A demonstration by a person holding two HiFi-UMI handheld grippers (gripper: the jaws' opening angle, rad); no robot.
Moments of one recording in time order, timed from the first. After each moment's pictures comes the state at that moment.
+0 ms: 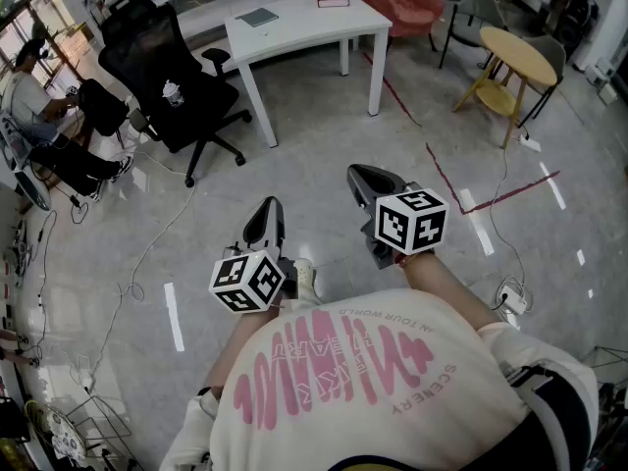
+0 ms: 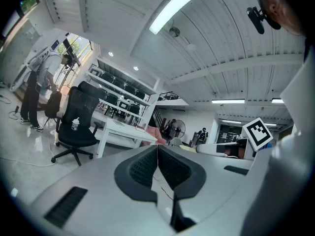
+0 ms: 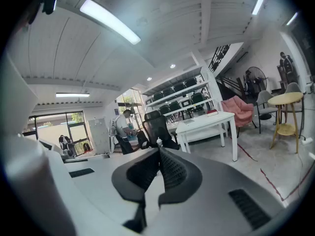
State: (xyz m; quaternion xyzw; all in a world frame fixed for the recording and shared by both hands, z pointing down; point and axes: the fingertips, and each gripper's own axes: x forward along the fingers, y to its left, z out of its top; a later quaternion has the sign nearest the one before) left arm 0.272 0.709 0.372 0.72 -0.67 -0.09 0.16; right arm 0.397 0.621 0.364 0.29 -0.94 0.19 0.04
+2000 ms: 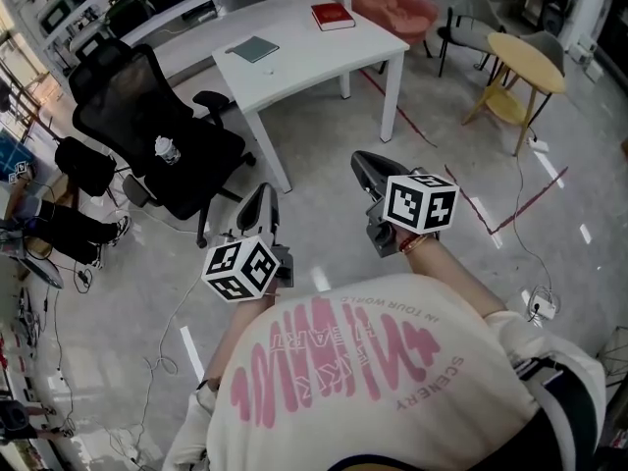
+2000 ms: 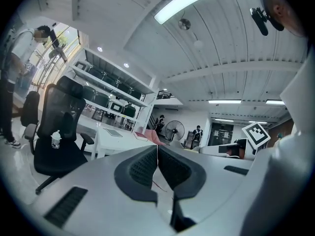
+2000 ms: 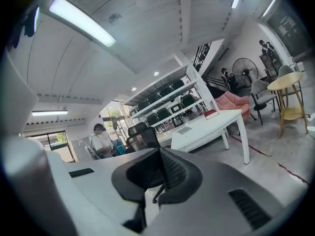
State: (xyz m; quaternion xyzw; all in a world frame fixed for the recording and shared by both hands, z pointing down) left arm -0.030 0.384 0.323 0.77 -0.62 -0.08 0.14; right arm 0.125 0.311 0.324 0.35 -0.90 0.26 -0.03
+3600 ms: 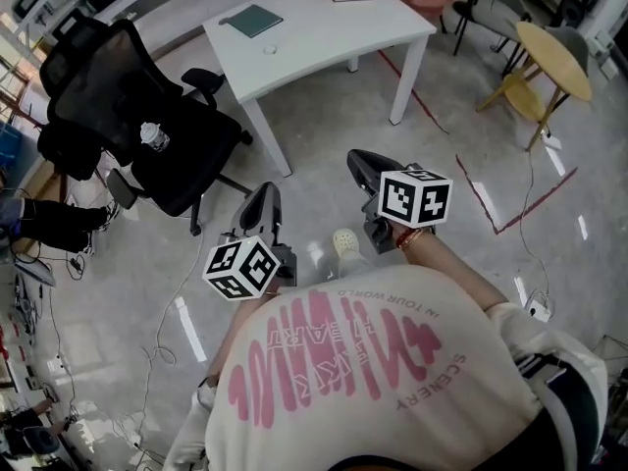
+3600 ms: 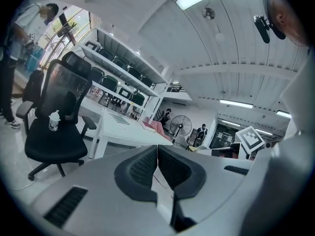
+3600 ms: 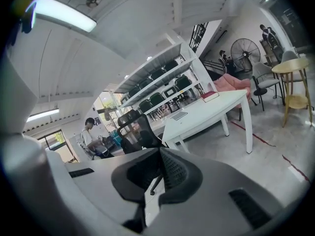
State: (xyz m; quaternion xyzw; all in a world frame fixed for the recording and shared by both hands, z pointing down) left arm -0.099 0.199 0.395 0.74 -0.62 -0.08 0.23; right arm 0.040 0.118 0.405 0.34 -0.88 0.32 0.05
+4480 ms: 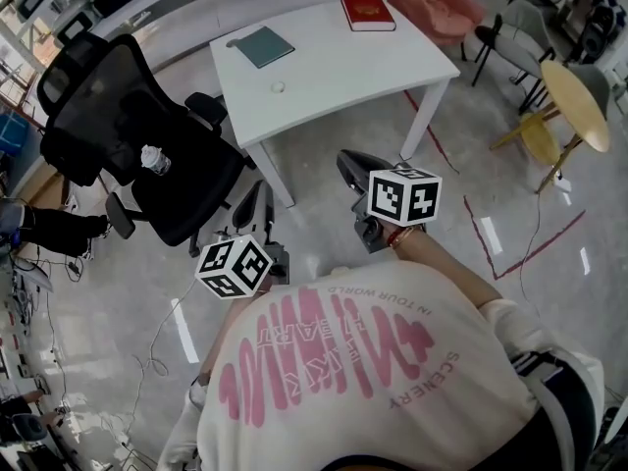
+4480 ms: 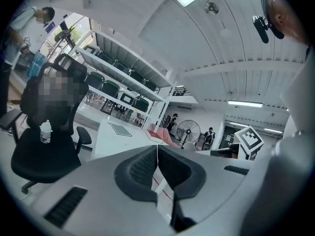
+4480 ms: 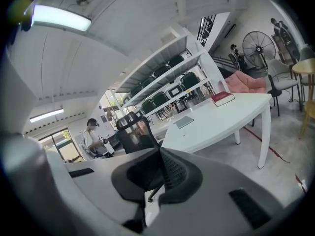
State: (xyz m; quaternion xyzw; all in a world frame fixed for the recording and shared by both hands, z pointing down) left arm -0.130 -0.006 0.364 0.72 -0.65 -0.09 0.20; right arm -0.006 -0.096 0.379 0.29 -0.90 0.31 0.05
